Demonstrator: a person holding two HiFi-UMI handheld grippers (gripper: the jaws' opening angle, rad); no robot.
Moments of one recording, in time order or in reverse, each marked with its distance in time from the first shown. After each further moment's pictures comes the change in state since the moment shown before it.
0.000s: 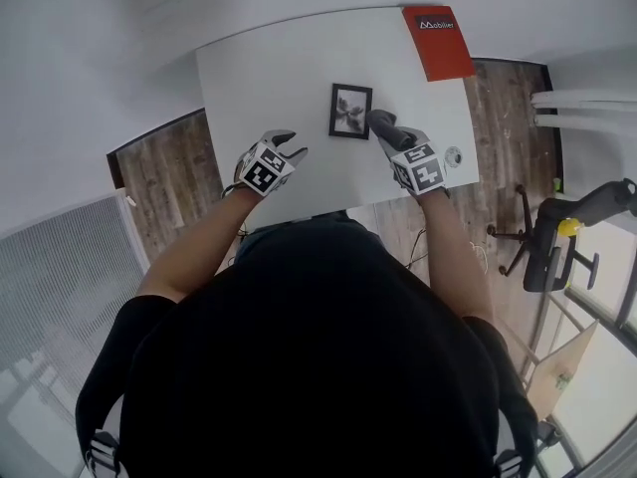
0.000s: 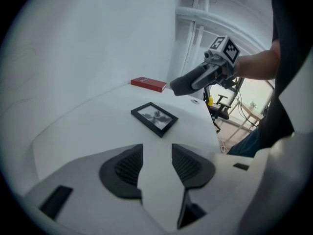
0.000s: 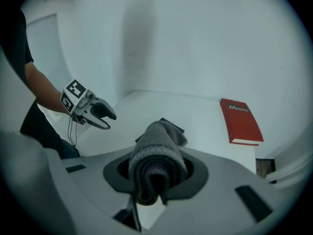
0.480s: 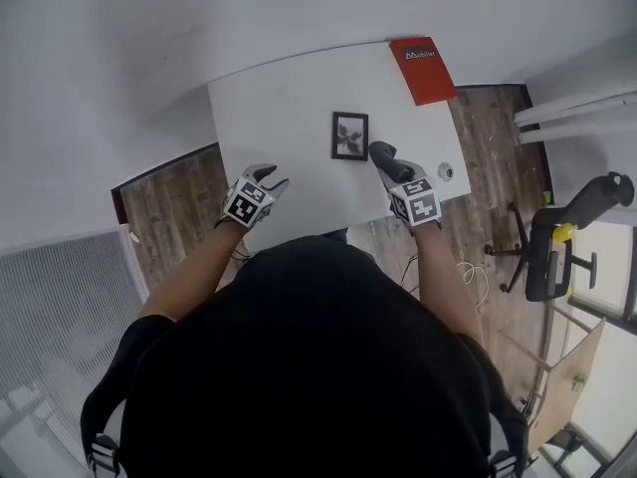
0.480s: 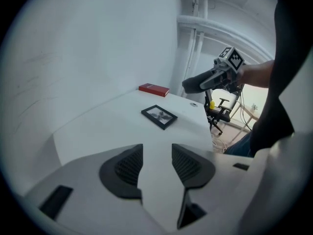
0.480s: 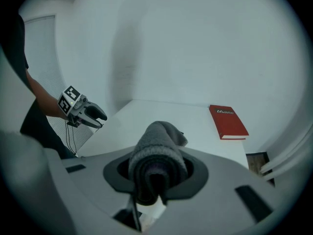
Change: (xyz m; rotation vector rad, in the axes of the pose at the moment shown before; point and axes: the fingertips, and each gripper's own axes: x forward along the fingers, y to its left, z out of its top) left arm -0.078 0.010 -0.033 -0.022 -0.056 0.048; right arm -0.048 0.041 0.000 0.073 -0.098 -0.115
